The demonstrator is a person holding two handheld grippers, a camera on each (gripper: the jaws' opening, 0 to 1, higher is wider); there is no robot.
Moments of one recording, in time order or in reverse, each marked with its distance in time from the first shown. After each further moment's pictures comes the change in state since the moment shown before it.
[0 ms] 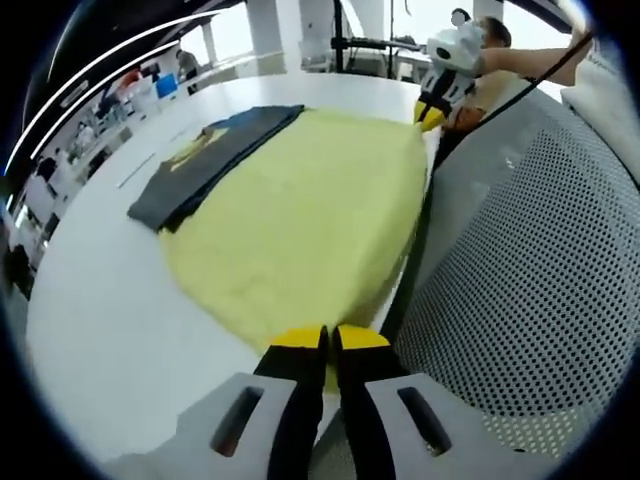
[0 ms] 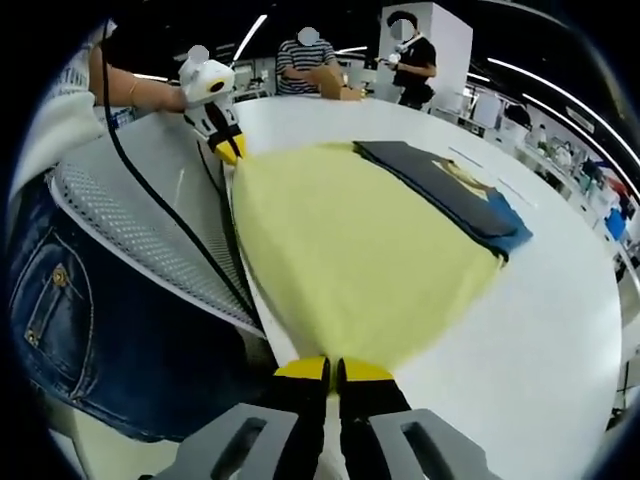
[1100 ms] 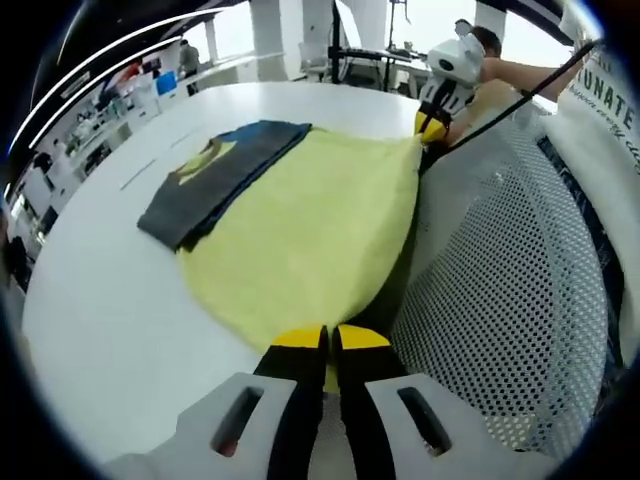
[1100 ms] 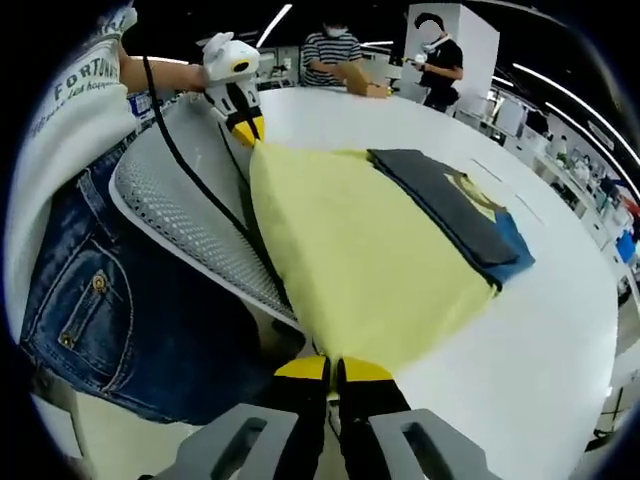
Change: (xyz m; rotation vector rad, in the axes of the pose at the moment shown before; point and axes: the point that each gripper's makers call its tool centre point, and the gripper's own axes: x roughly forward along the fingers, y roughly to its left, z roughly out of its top) left arm -0.039 -0.010 0.021 -0.023 -0.013 -0.018; right arm -0.030 0.018 0.015 -0.096 0.045 0.032
